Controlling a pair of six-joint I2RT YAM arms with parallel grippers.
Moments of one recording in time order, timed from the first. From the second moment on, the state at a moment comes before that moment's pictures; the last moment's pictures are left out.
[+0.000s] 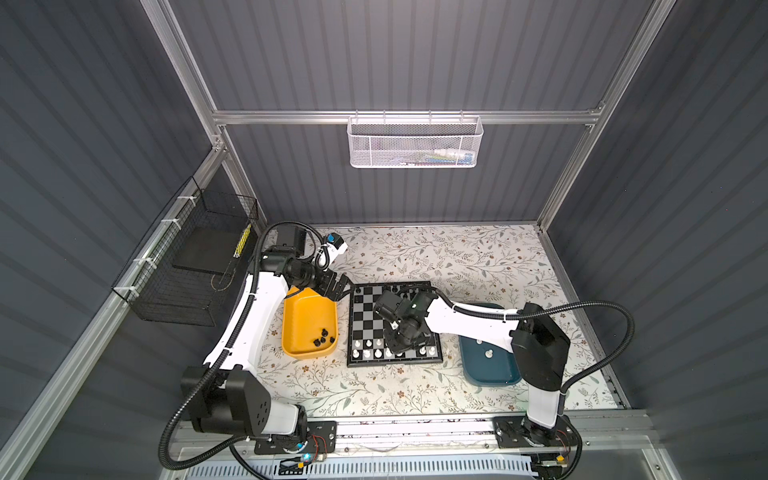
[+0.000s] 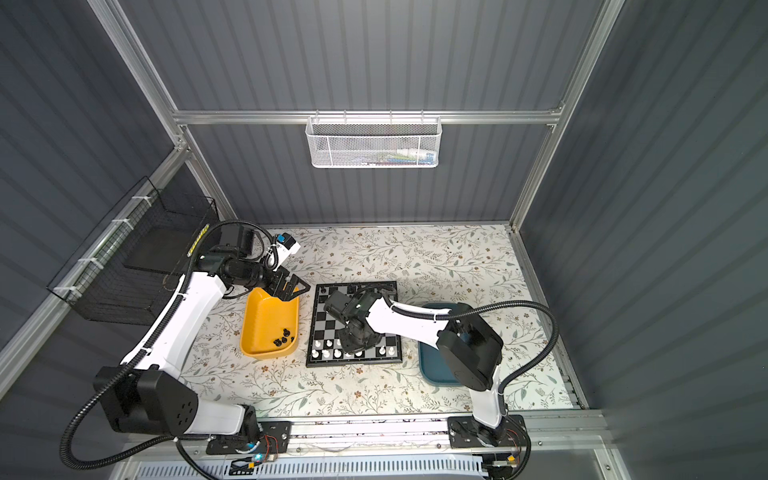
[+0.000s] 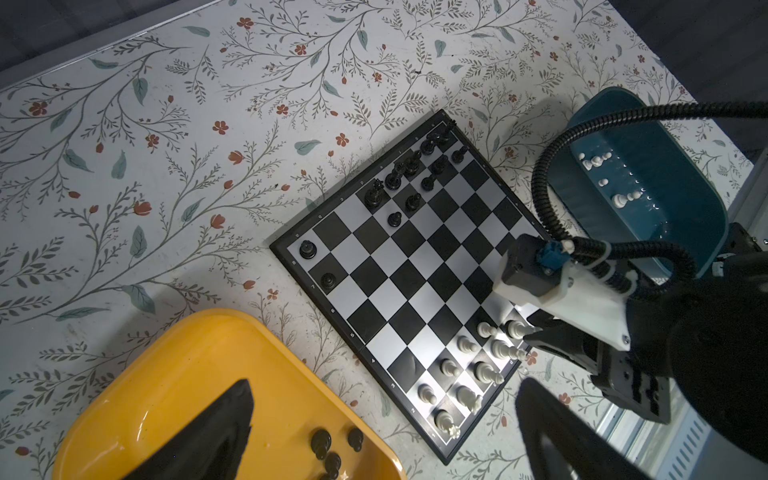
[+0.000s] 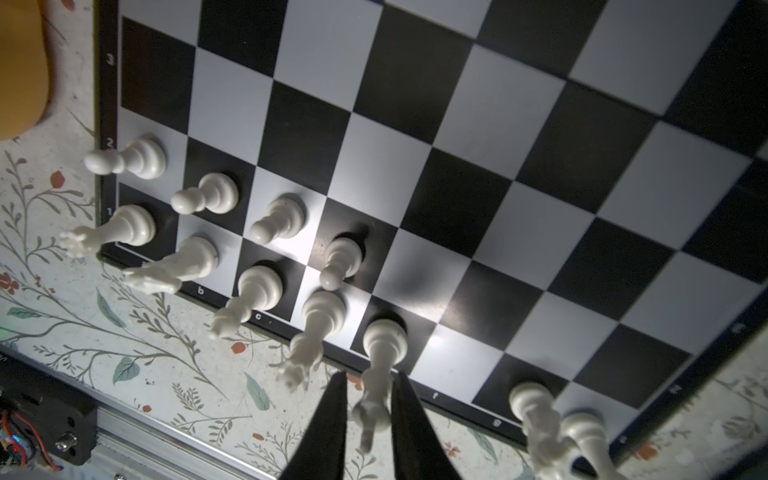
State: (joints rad) left arm -0.13 1.42 1.38 -1.00 0.52 0.43; right arm 1.02 1.91 1.43 -0.86 -0.04 0.63
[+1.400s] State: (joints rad) left arm -0.13 1.42 1.38 -1.01 0.52 0.43; right arm 1.03 1.85 1.48 -0.94 0.00 0.60
